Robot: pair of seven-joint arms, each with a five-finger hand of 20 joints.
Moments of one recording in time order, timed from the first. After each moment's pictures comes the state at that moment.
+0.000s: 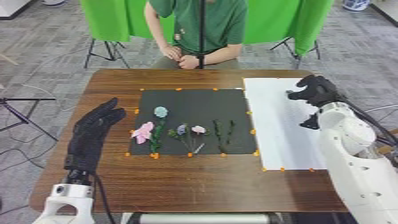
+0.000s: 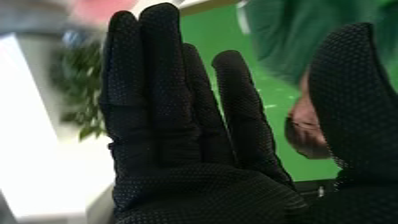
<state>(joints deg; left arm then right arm) 124.2 -74.6 -97.4 -121.5 64.5 -2.5 15.6 -80.8 -63.2 87.4 -89.1 -144.5 -7.3 12.1</state>
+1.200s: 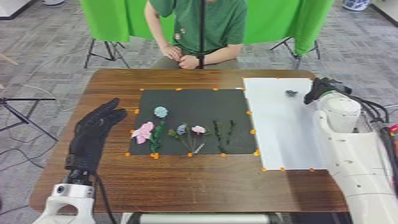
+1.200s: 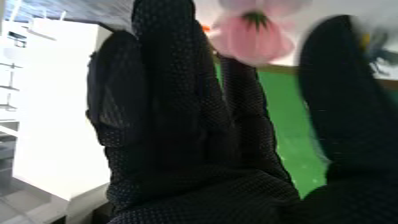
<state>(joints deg) 124.3 -74.2 -97.2 -121.7 64.3 -2.3 15.4 -68.3 -67.8 87.5 -73.7 -166.4 -22.2 15.1</state>
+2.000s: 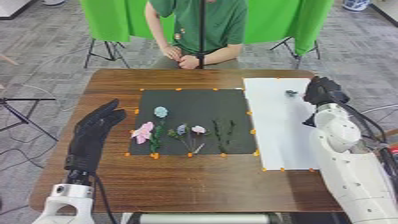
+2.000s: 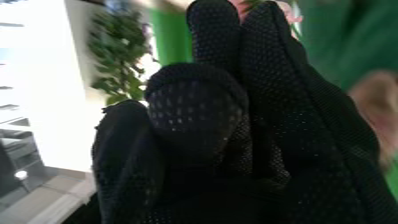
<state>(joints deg) 124.4 -74.6 -97.6 -121.7 64.3 -2.5 14.4 -77.8 -63.9 83.9 -82.0 -151.1 1.3 16.6</state>
